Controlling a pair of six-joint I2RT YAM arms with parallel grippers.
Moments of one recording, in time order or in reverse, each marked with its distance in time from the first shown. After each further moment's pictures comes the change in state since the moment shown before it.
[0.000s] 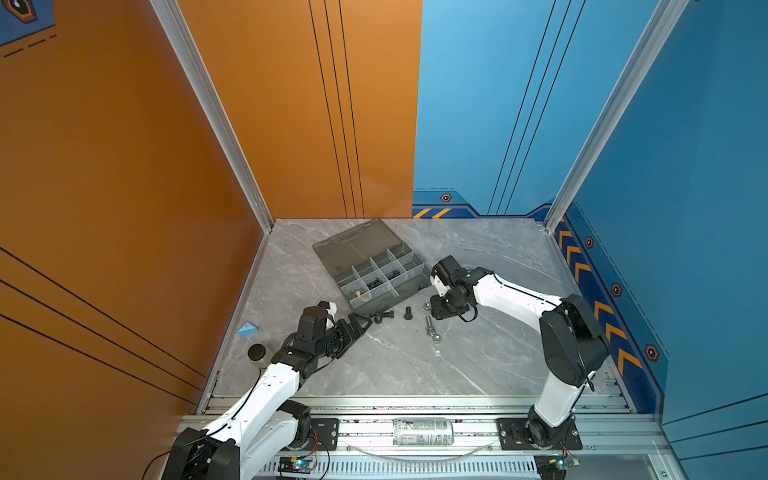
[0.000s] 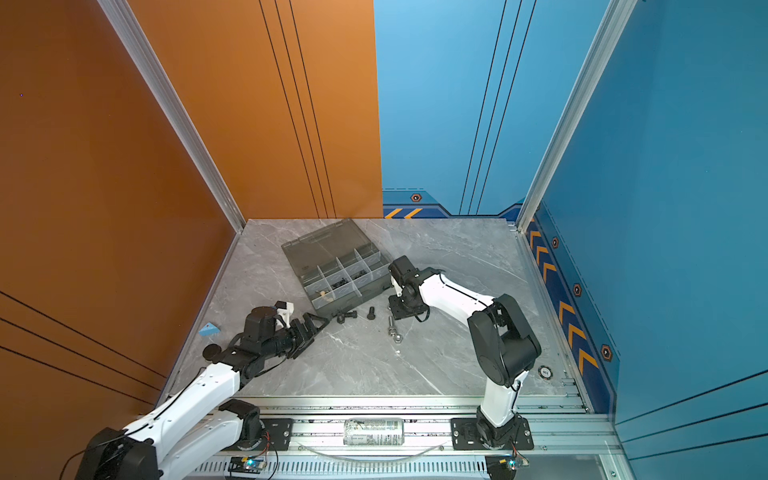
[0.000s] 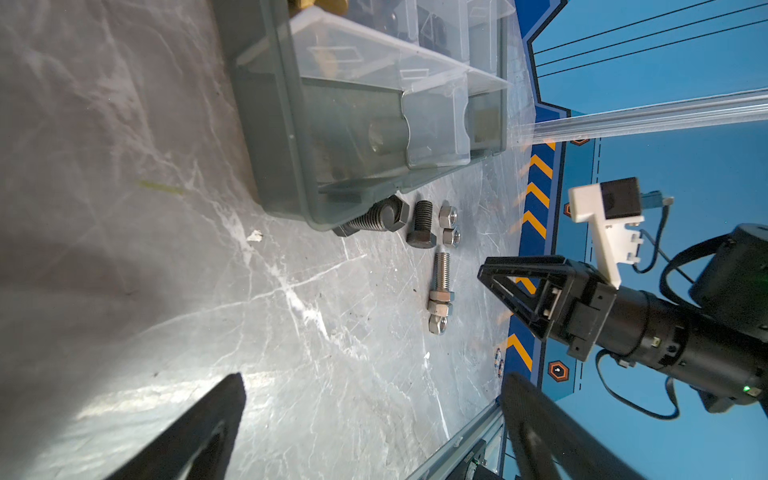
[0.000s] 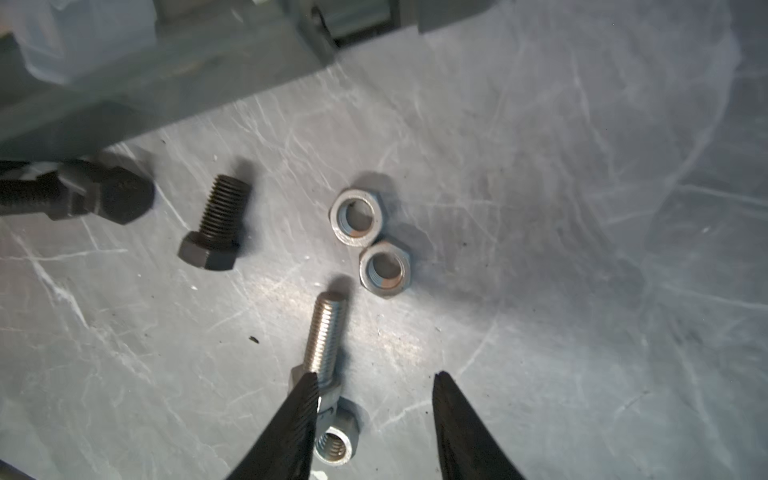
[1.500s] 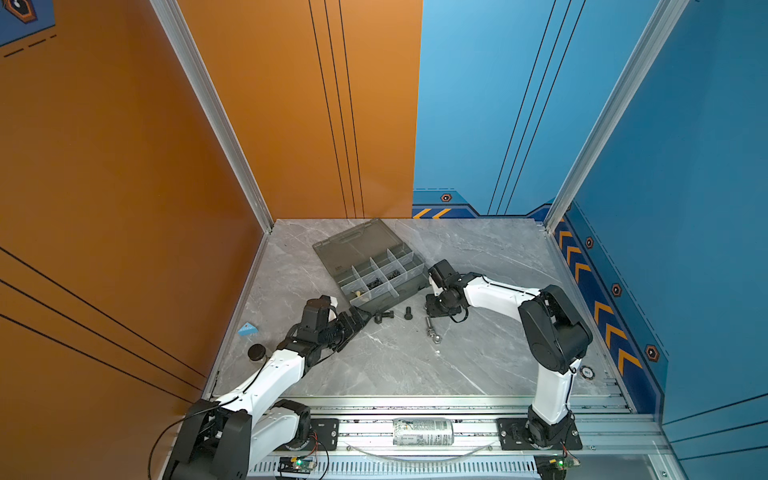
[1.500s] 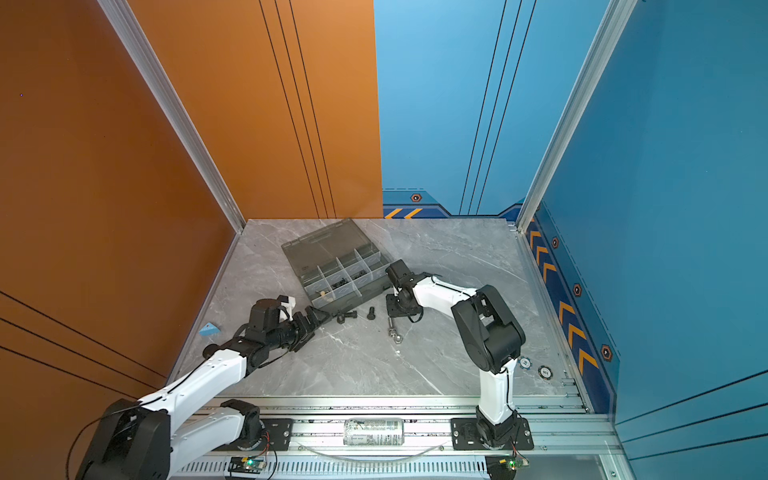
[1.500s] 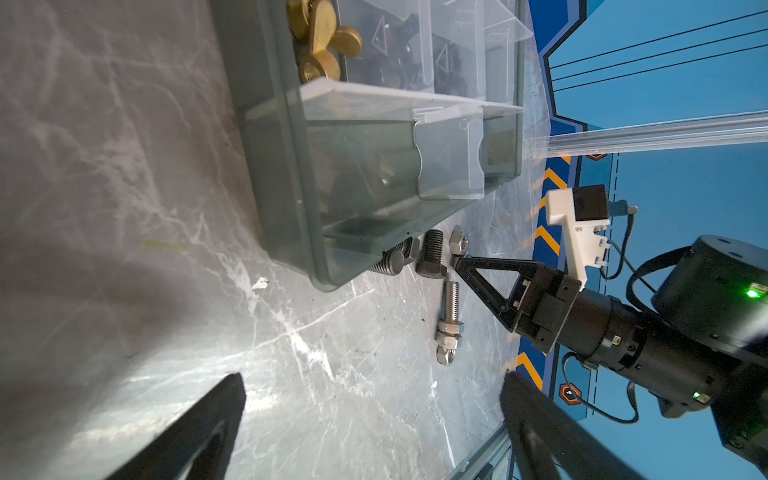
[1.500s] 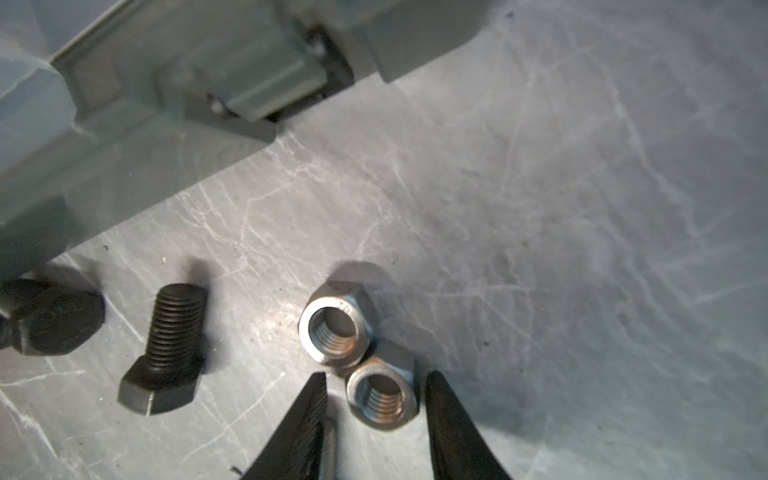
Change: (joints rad) left arm 0.025 0.154 0.059 0.060 -0.014 0.019; right arm -0.002 0.126 -0.005 0.180 0.013 0.141
